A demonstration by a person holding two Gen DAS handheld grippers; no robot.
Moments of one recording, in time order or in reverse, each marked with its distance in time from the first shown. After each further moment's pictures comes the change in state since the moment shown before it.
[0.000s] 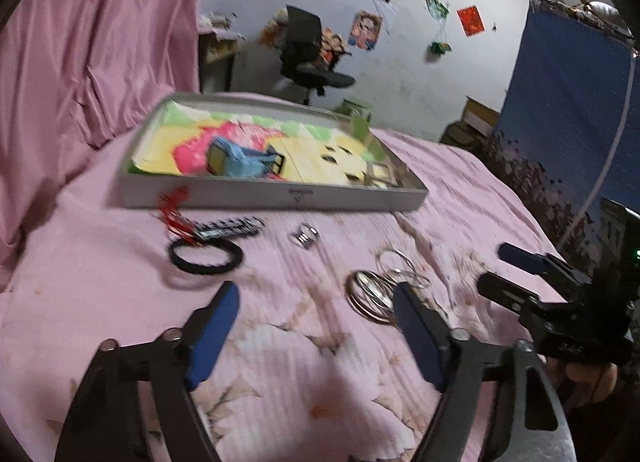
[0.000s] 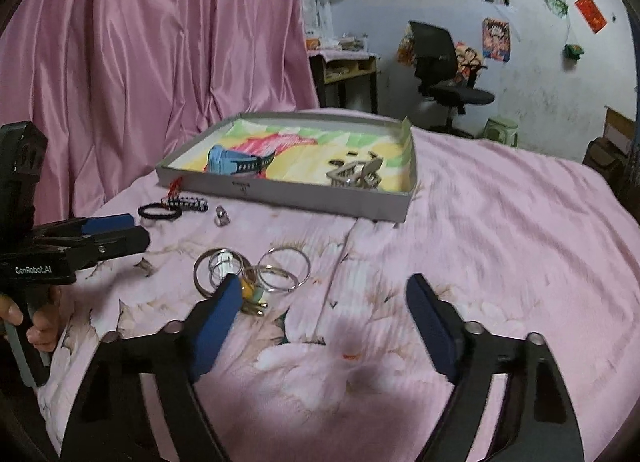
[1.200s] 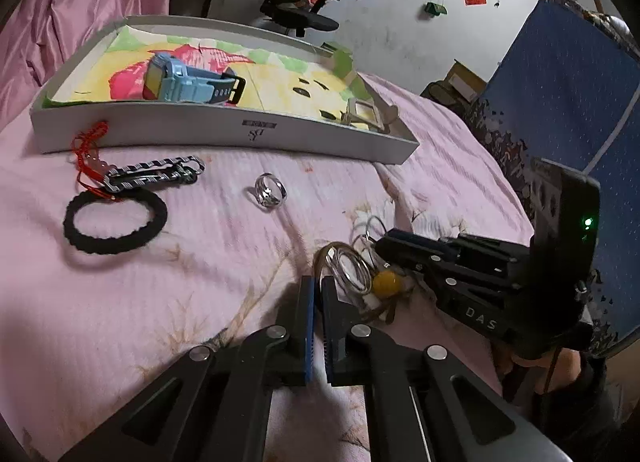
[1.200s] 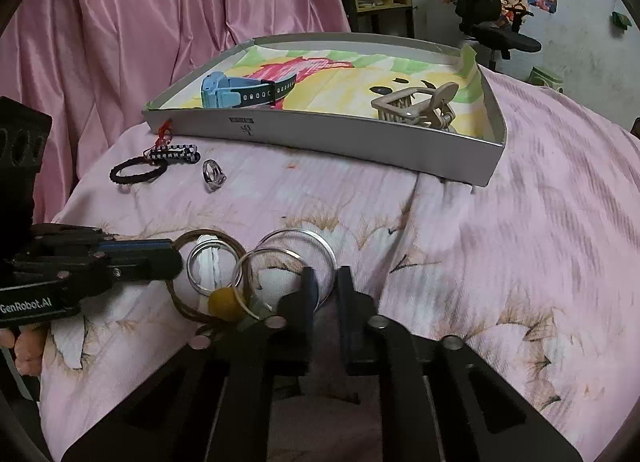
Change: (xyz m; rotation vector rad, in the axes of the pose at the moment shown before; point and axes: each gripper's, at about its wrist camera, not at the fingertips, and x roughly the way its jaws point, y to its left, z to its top) left arm 0.053 -0.002 0.003 -0.077 0.209 -0.136; right arm 0.083 0.017 0.007 -0.021 0.244 0.117
